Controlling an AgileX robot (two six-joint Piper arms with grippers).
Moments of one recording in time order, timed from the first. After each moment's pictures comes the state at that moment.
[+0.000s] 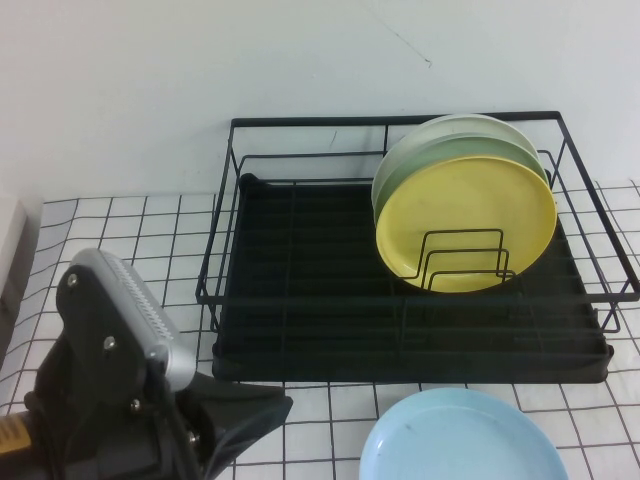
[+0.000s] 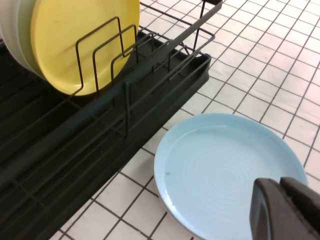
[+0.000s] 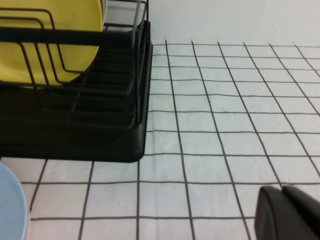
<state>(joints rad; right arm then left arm) -0.07 -0.02 0.02 0.10 0.41 -0.16 -0.71 0.86 -0.61 -0.84 0.43 0.79</state>
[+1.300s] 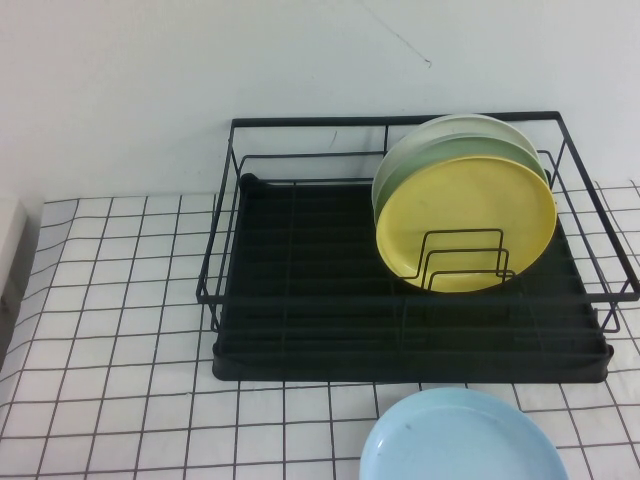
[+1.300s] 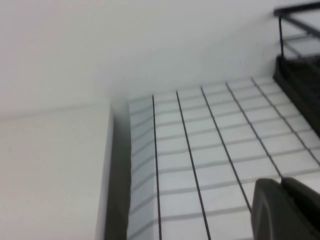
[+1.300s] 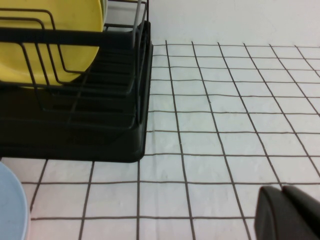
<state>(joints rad) -0.07 -0.02 0.02 0.10 0.41 -0.16 -0.03 -0.01 0.02 -0.16 0.19 0.24</state>
